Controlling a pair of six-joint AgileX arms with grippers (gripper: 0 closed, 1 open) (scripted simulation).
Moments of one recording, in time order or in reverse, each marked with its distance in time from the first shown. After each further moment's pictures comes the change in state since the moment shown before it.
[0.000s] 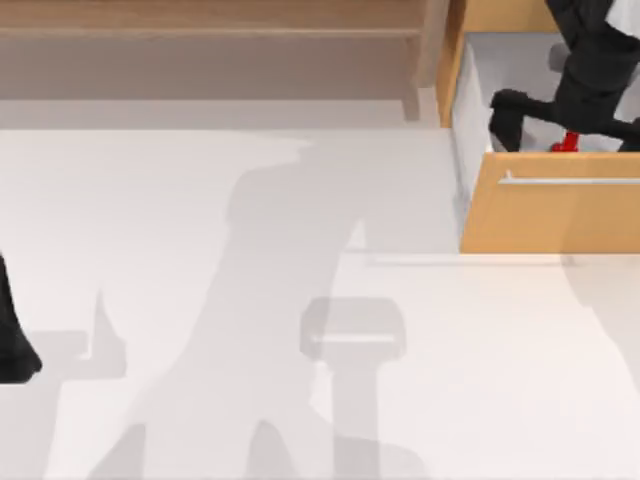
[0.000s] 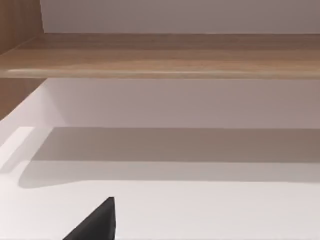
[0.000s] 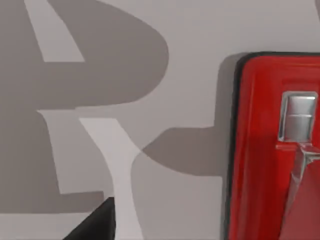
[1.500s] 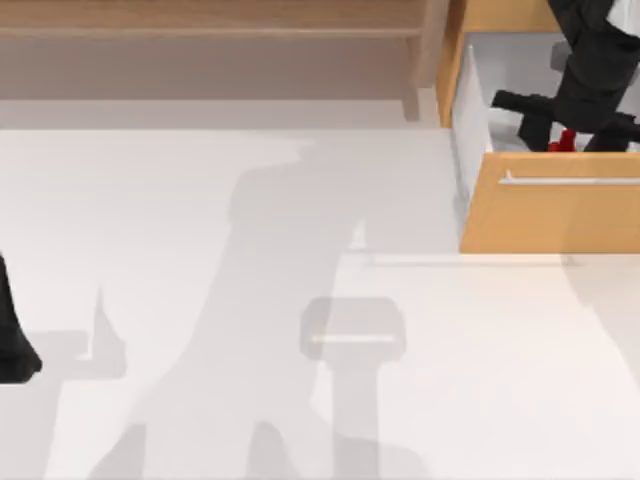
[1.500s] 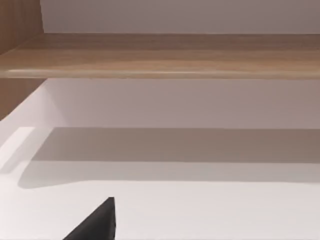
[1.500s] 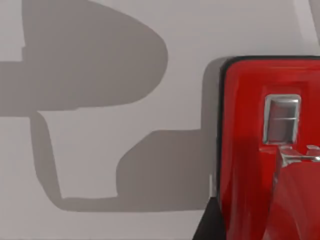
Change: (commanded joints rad) left arm 0.000 0.000 0.000 0.000 0.000 0.000; right arm 0.000 0.000 0.000 0.000 0.000 0.000
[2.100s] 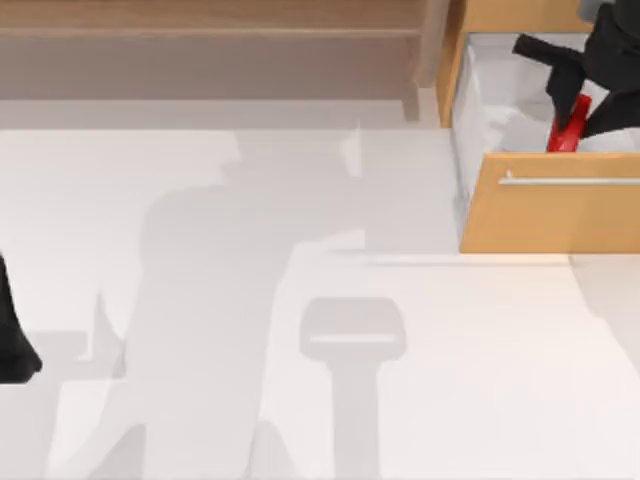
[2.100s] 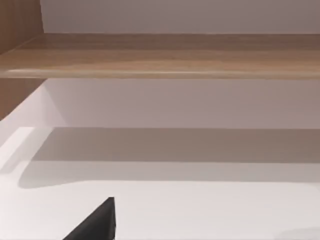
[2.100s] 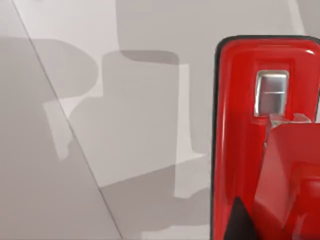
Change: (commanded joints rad) left arm 0.000 0.000 0.000 0.000 0.000 0.000; right arm -0.019 -0.194 -0.050 -0.067 -0.122 0.003
